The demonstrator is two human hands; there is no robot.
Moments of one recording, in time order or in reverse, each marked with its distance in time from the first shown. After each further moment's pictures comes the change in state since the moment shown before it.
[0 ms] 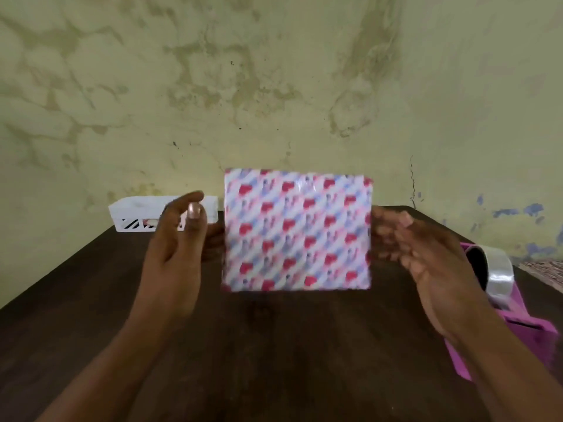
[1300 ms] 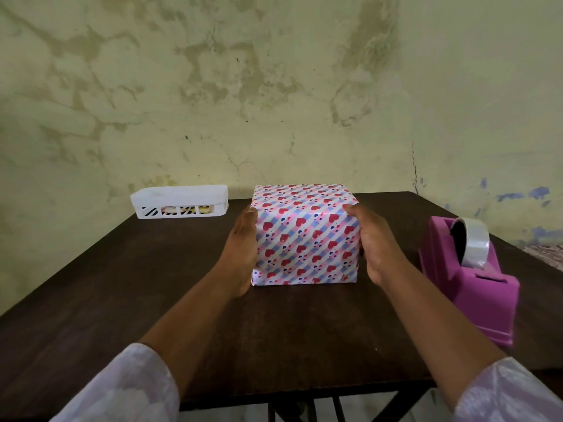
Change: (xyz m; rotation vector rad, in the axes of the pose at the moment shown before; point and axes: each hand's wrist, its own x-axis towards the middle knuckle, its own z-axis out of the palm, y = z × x) left_hand -0.007 -0.013 0.053 -0.073 -0.141 -0.615; right_hand 0.014 0.019 0.038 -0.023 0.140 0.558
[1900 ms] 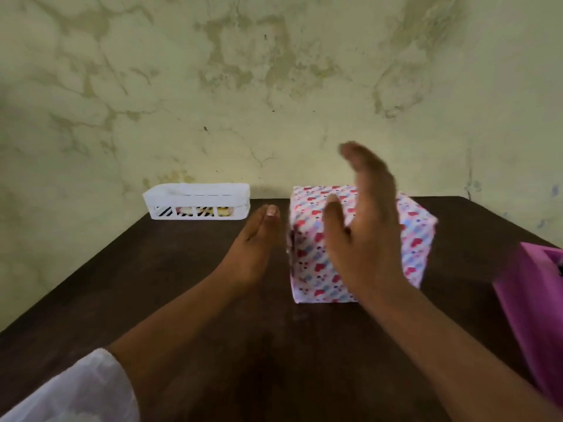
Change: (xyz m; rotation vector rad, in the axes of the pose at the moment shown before) left_hand 0.059 0.001 -0.037 0.263 -0.092 0.283; right_hand 0.022 -0.011 0.082 -0.479 0.229 -1.127
